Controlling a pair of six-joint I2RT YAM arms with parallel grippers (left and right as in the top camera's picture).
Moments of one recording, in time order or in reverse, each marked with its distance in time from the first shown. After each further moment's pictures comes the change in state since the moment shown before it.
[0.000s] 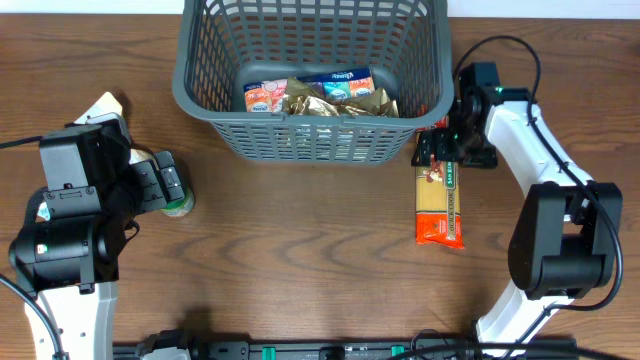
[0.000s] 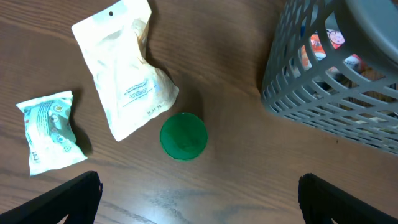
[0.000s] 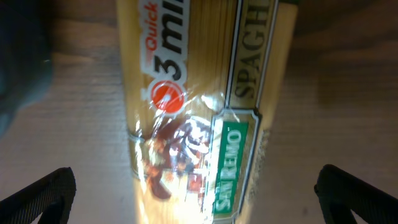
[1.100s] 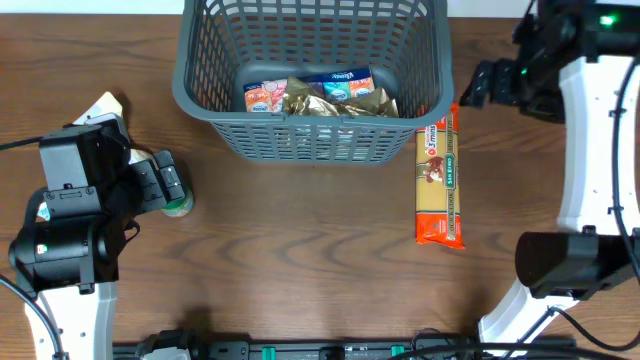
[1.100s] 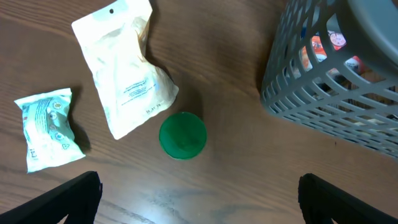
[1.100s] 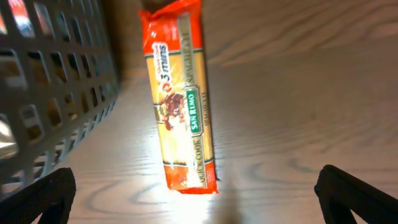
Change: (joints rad) left arm 0.000 0.000 0.000 -0.002 0.000 -0.015; right arm -0.075 0.000 0.793 -0.681 0.049 0.090
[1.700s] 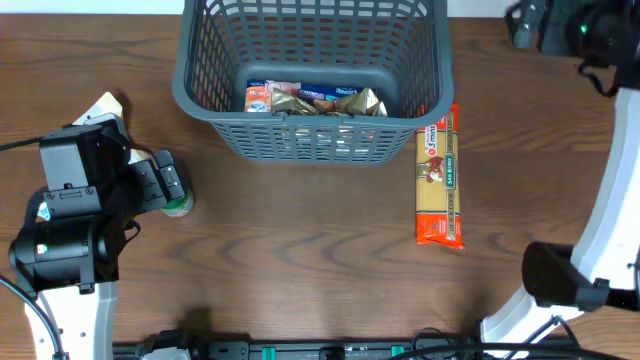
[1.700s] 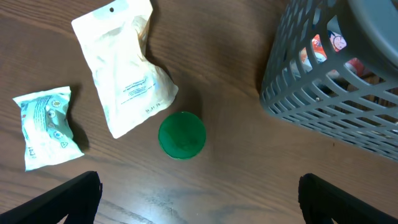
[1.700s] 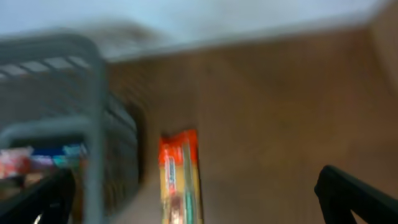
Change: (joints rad) left arm 0.000 0.000 0.000 0.000 0.000 -0.015; right arm -0.061 -0.043 0.375 0.106 0.011 -0.031
